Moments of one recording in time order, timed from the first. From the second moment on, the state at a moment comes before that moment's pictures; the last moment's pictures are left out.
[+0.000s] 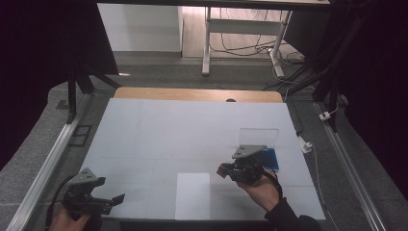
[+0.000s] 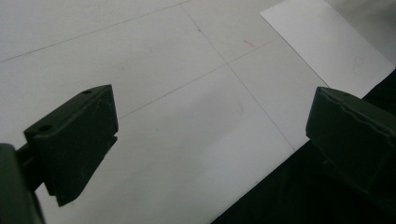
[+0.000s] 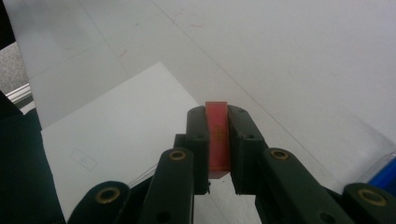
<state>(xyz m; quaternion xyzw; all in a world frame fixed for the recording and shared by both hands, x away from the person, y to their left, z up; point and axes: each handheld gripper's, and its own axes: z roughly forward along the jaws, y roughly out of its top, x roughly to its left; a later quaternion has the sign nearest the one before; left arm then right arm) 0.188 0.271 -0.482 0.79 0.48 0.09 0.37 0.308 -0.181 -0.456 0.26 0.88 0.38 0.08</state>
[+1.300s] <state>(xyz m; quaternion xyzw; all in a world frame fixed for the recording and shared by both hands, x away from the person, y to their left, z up) 0.188 0.271 -0.482 0.79 0.48 0.09 0.37 0.294 -0.106 -0.490 0.16 0.92 0.35 0.06</state>
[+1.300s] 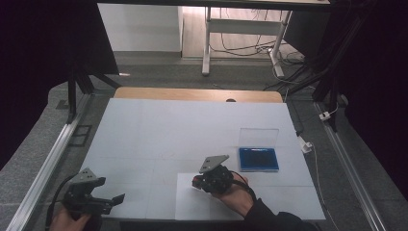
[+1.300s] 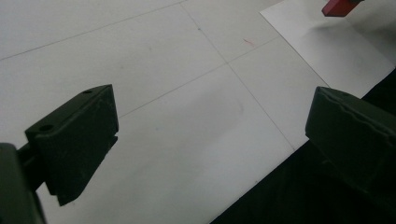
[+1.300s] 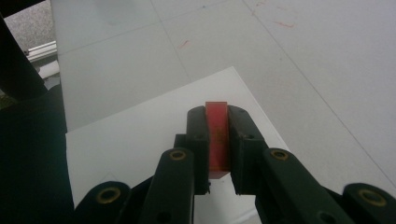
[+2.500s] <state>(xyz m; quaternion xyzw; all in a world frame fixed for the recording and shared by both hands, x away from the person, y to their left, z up) 0.189 0.270 -0.482 0.79 0.48 0.09 0.36 0.293 -0.097 -0.504 0.16 0.93 0.33 0.06</state>
